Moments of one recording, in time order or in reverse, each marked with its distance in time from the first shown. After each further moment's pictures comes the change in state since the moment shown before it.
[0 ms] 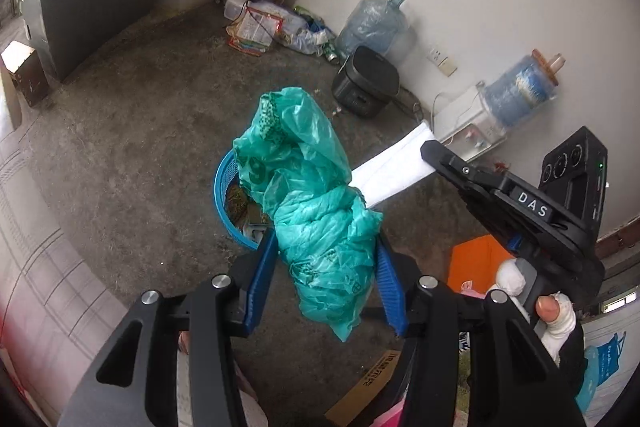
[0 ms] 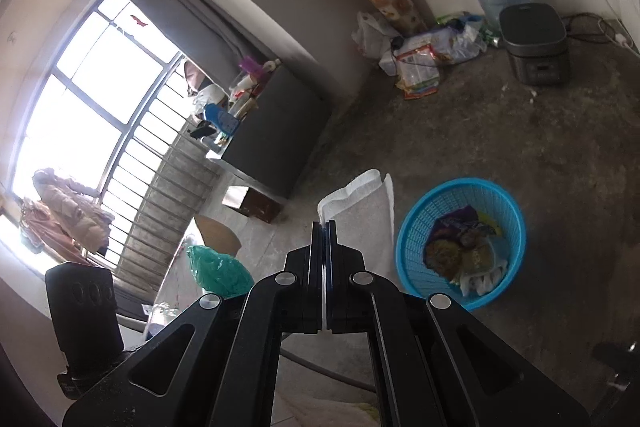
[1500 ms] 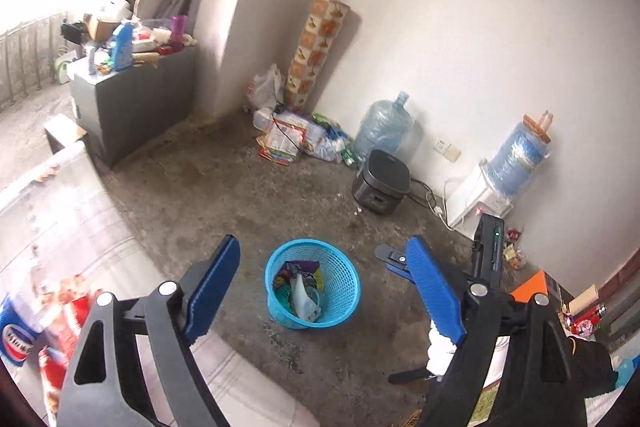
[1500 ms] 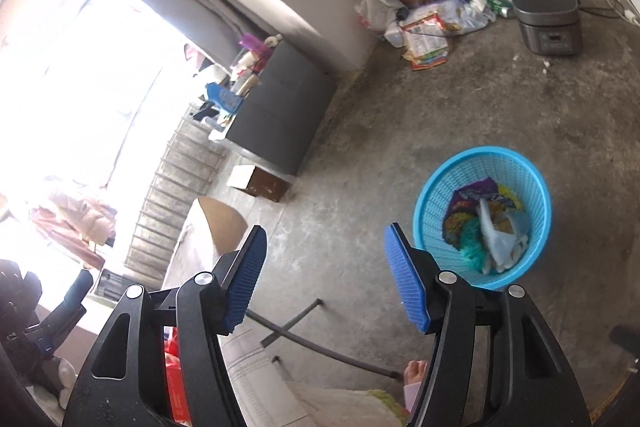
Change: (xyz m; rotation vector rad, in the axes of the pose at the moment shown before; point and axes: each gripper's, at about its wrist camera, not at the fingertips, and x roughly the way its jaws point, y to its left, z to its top) left arm -0.182 0.026 -0.029 0.032 -0.441 0.101; right arm -0.005 0.035 -0.020 0.005 0.093 0.049
